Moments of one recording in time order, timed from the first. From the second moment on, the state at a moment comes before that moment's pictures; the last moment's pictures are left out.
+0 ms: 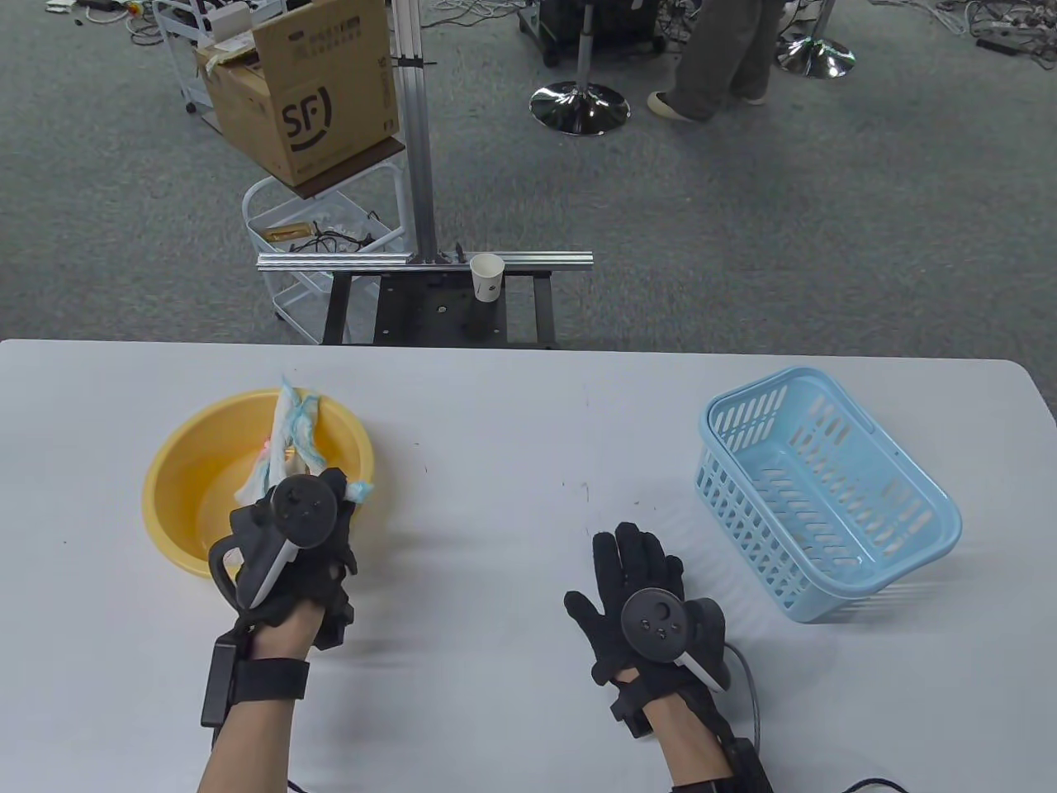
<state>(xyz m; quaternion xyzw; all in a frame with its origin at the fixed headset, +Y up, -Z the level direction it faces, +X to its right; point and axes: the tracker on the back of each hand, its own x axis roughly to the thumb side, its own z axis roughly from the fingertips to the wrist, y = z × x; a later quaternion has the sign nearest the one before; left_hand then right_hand) -0.262 -0.668 -0.339 0.06 0.12 0.16 0.98 0.130 -0.760 -0.305 0.14 -0.06 0.96 0.24</state>
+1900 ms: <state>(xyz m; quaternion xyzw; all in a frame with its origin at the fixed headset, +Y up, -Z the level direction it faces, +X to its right) -0.107 -0.562 -0.255 0.05 -0.25 0.44 0.86 0.102 -0.724 -0.277 0.21 -0.21 0.82 0.49</state>
